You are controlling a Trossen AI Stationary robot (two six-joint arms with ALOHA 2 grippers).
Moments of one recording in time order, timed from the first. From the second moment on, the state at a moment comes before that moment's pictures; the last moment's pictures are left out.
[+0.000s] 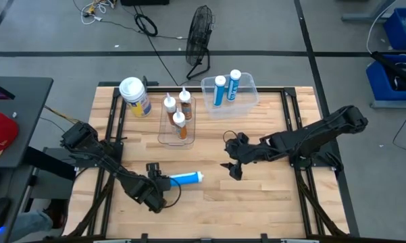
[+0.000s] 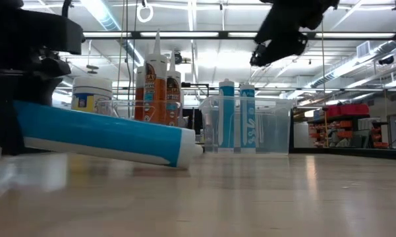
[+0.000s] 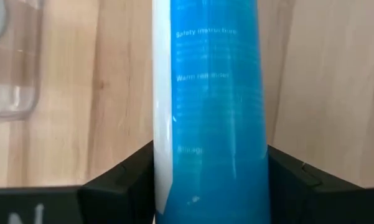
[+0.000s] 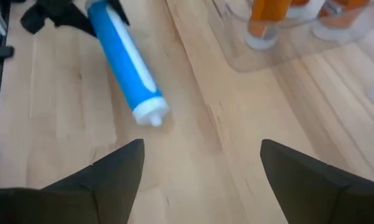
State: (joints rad) left arm -0.70 1.71 0.99 -0.76 -0.44 -0.75; right arm 0.30 1.39 1.01 -0.44 0.30 0.49
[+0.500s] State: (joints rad) left arm -0.72 1.67 1.00 -0.76 -0.54 -0.75; right arm 0.38 1.36 1.01 -0.52 0.41 0.59
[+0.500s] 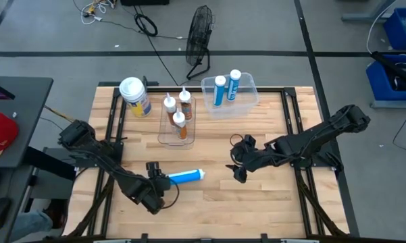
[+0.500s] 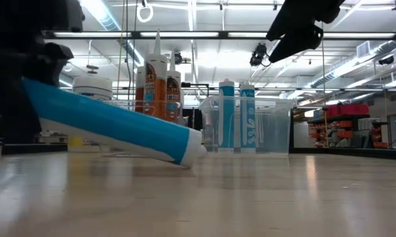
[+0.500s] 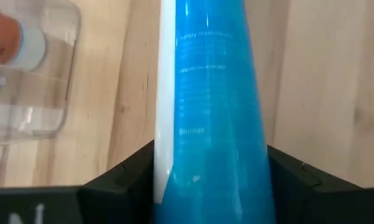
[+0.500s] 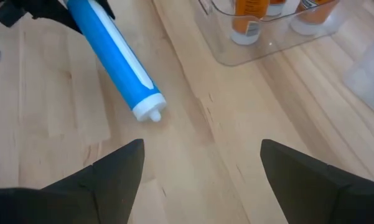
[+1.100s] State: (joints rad) left arm -0.74 1.58 0.99 -0.74 -0.64 -0.78; right arm 0.40 1.36 1.01 -0.45 0.46 0.58
